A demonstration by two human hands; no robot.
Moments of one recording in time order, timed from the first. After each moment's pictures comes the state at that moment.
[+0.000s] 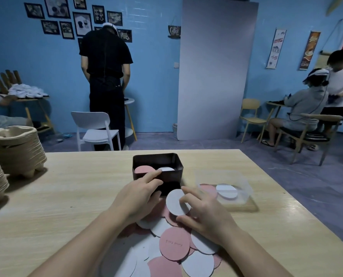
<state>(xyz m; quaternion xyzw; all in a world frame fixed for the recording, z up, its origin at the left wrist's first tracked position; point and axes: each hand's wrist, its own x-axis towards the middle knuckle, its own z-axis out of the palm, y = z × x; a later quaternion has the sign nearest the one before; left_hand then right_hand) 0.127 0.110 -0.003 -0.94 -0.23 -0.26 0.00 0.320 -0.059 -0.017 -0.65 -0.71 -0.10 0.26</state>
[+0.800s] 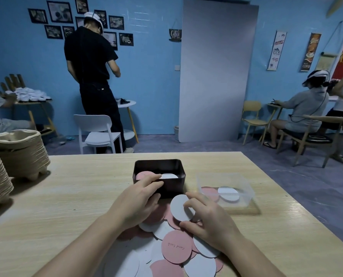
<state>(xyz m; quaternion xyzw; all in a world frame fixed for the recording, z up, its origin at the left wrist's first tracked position) 0.113 0.114 -0.004 -0.94 -0.19 -0.28 -0.08 0.316 -0.070 -0.019 -0.66 -0.69 -0.08 0.29</state>
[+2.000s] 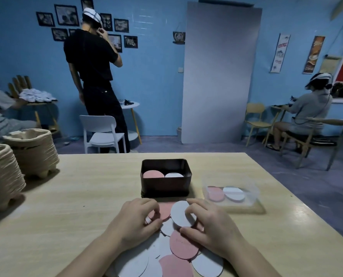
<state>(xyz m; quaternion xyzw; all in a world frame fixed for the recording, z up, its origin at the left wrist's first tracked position) 0.074 0.088 -0.027 -0.94 -0.22 -0.24 -0.10 0.293 -0.075 -0.019 -0.65 -0.70 -0.10 0.27</state>
